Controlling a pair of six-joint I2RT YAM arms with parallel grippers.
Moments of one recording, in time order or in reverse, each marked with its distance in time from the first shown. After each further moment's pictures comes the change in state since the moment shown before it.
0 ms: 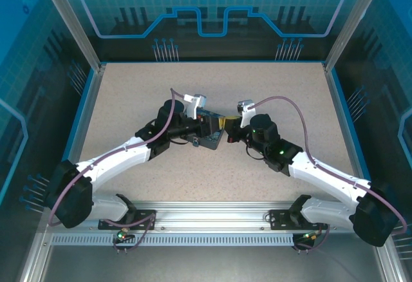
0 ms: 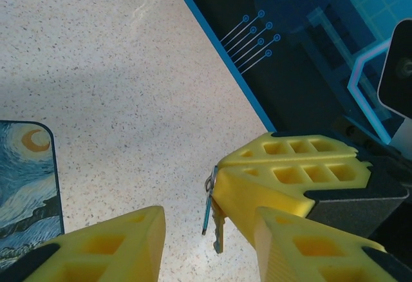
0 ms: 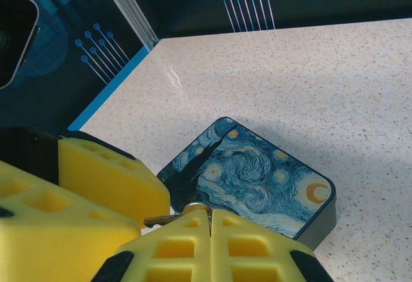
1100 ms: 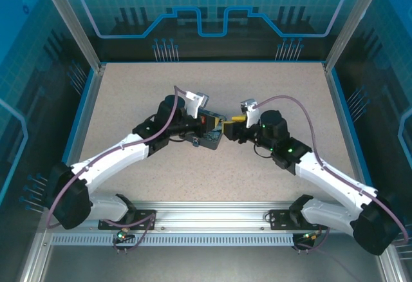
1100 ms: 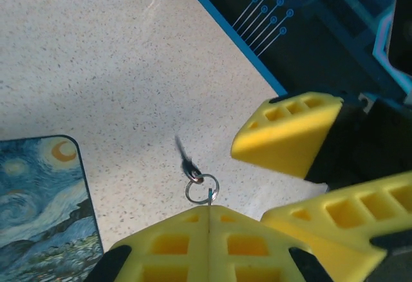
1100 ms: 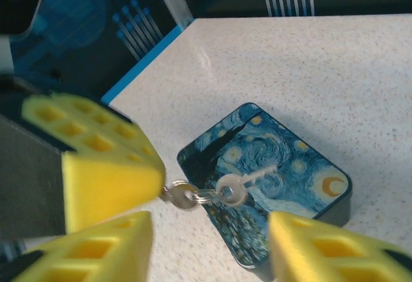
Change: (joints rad) left arm 0.000 -0.021 0.111 -0.225 -0.016 0.233; right arm -0.130 -0.073 -0.001 -0.084 -0.299 -0.117
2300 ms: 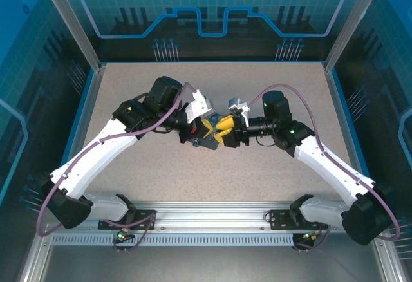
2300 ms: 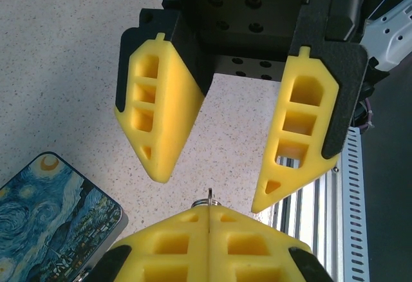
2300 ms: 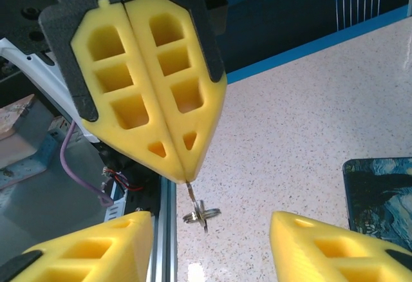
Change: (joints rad) left arm 0.000 0.013 0.448 -0.771 0.213 0.719; right arm -0.092 0.131 0.226 -0.191 -0.734 -0.349
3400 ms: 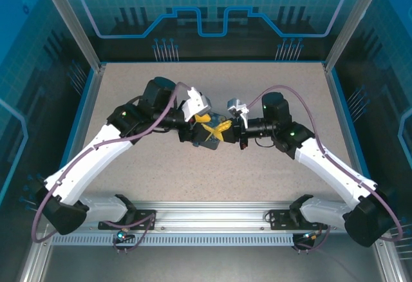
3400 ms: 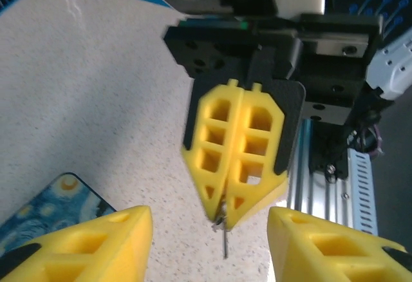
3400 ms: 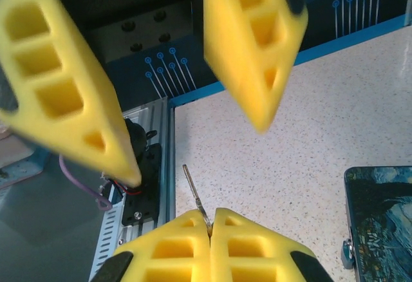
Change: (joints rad) left arm 0.023 -0.084 -0.075 0.155 -0.012 -0.080; right arm 0.029 -0.036 -0.023 0.032 0.047 0.023
